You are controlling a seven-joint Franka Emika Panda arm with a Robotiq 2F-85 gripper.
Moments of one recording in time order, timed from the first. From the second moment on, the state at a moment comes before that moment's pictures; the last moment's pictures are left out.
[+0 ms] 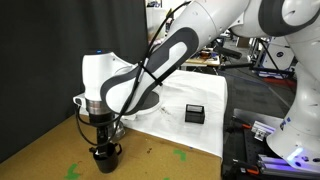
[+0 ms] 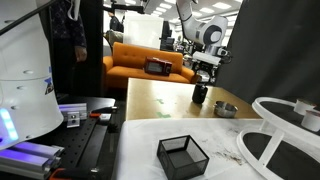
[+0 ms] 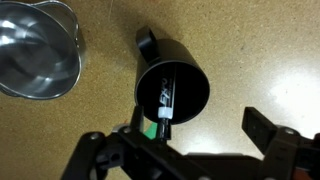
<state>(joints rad) 0.25 0.77 0.26 -1.48 -0.07 2.40 -0.36</state>
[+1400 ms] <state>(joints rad) 0.20 0.83 0.27 -1.48 -0.05 2.53 -0.39</state>
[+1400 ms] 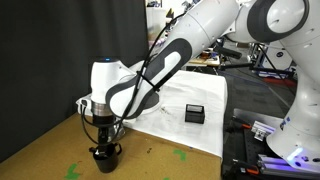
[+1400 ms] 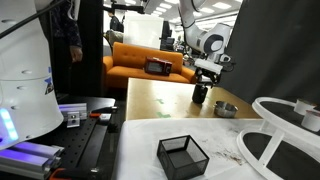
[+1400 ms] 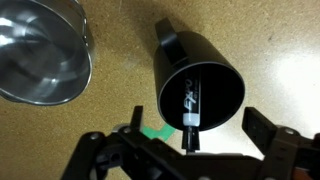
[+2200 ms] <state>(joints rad) 0.16 0.89 0.34 -1.47 -0.03 2.67 -0.40</state>
